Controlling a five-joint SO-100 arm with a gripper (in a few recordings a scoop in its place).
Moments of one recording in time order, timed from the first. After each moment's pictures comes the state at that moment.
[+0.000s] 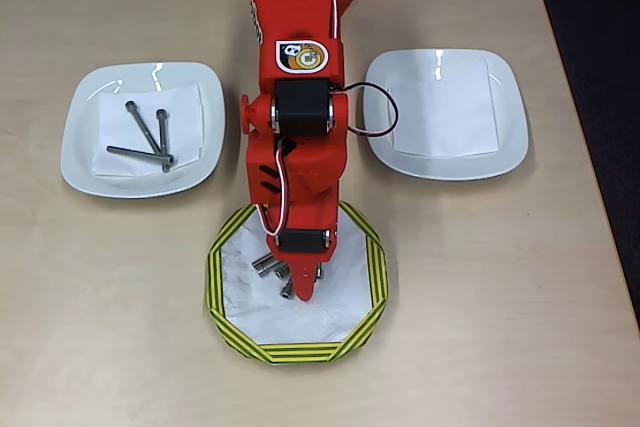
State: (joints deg) arm -3.4 44.9 47.0 69.8 -0.4
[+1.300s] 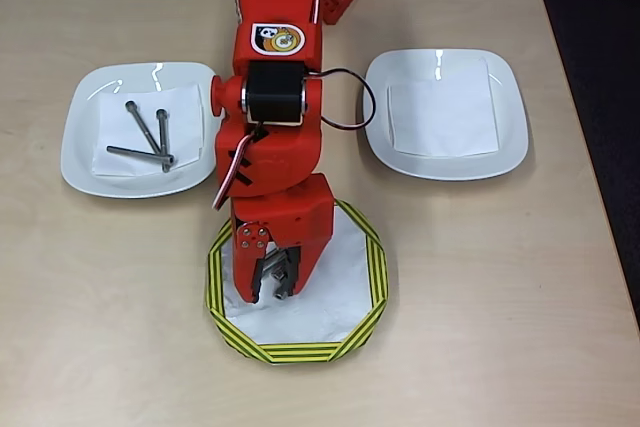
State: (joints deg) arm -0.4 46.5 43.4 65.7 71.6
